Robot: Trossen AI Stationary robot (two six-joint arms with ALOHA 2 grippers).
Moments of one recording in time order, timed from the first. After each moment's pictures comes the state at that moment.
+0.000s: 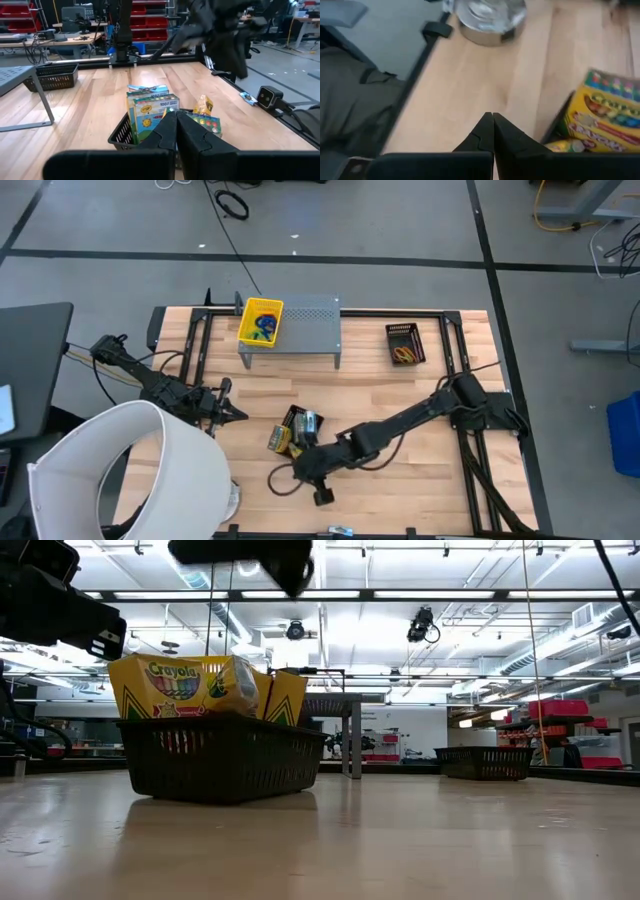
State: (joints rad) left arm -0.56 0.17 0.01 0.09 -0.41 0.00; right arm 0.41 2.09 1.68 -0.33 0.03 0.10
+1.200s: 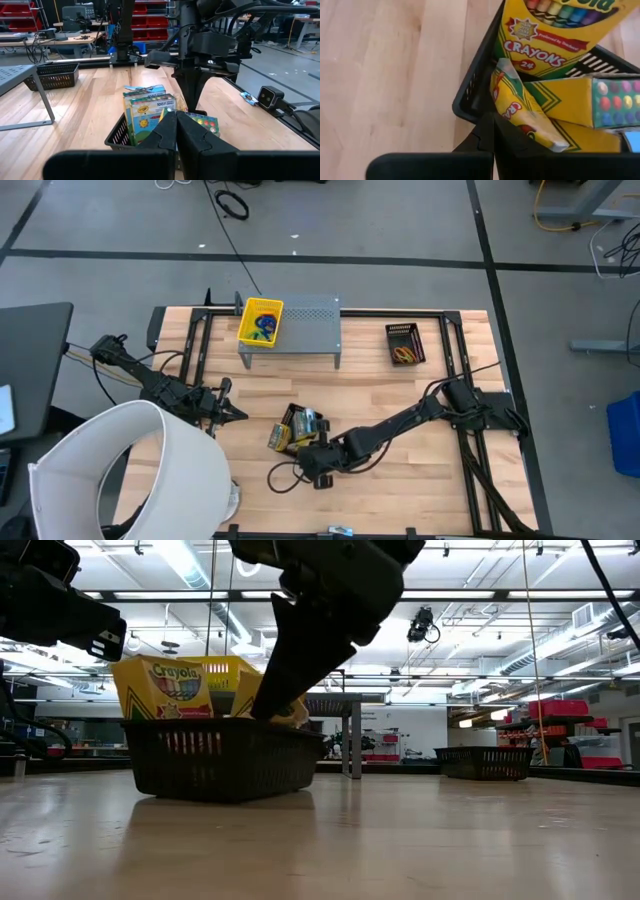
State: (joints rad) left arm -0.56 0.17 0.01 0.09 -0.41 0.00; right arm 0.40 2.18 1.68 -0.56 0.34 0.17
